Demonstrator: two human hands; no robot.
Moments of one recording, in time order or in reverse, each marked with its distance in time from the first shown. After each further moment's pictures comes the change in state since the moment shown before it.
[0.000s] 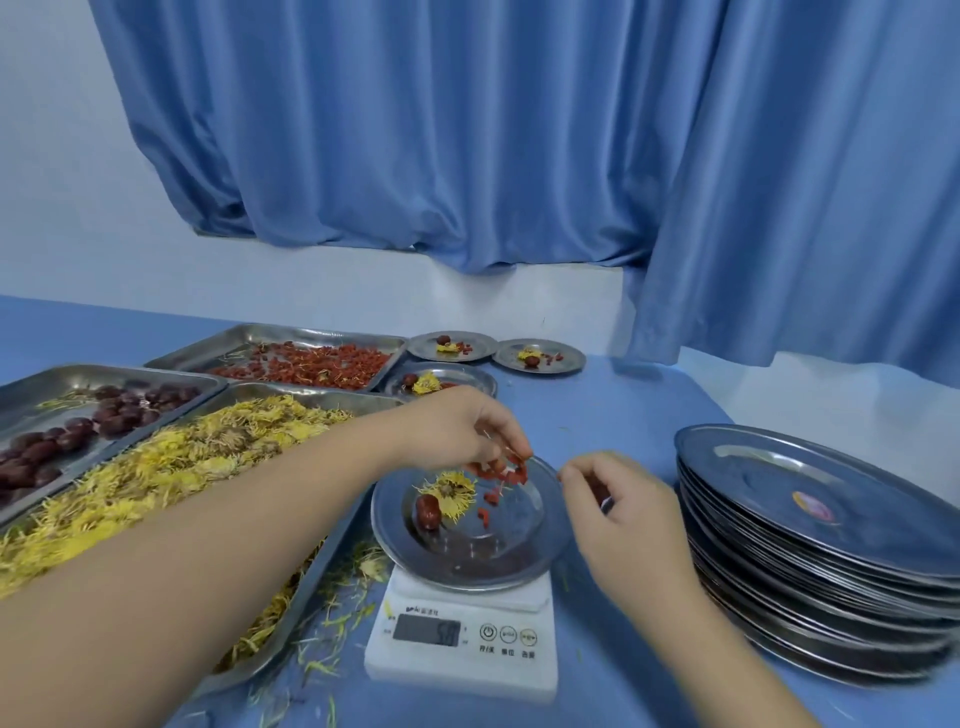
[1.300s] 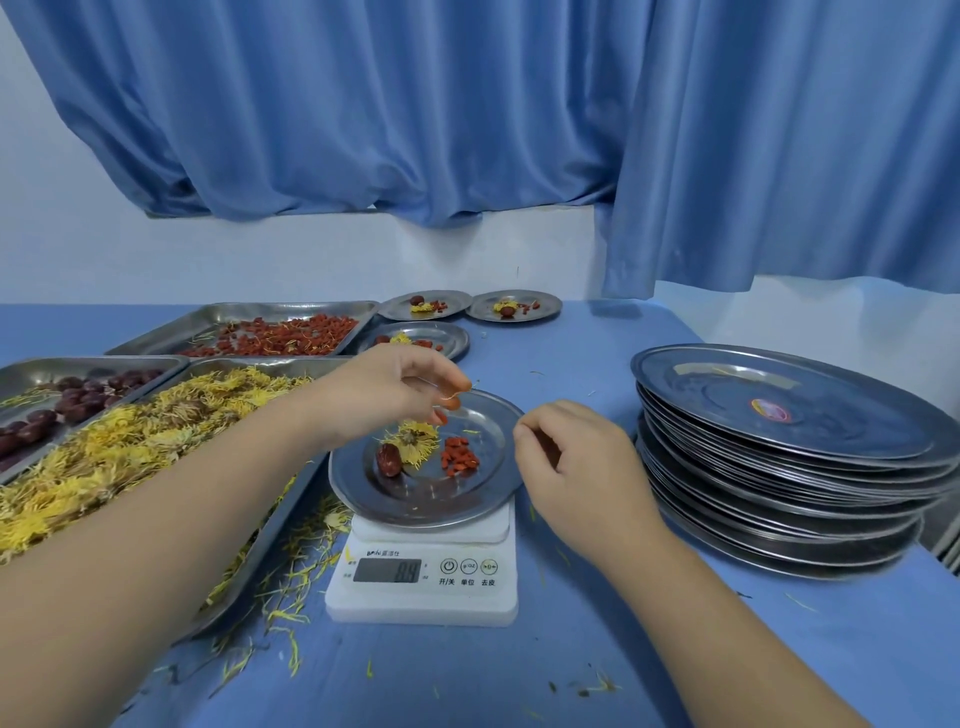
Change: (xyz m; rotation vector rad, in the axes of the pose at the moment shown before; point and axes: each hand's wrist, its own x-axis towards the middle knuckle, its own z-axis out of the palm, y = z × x) left_hand -0.014 -0.015 0.014 -0.245 0.140 -0.041; right_hand -0.014 0.008 -0.005 -0.124 -0.123 -0.037
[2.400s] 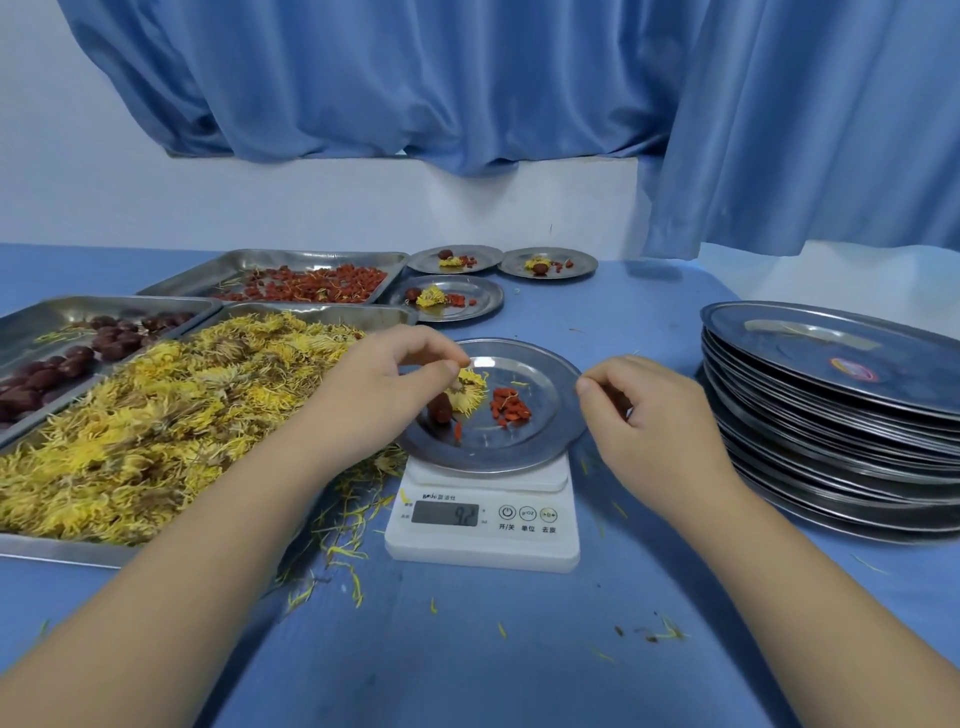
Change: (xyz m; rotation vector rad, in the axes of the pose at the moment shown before) left_hand -0.065 -0.025 0.010 0.103 0.344 0.107; right_hand -0.001 0.006 0.006 0.008 0.038 -0.037
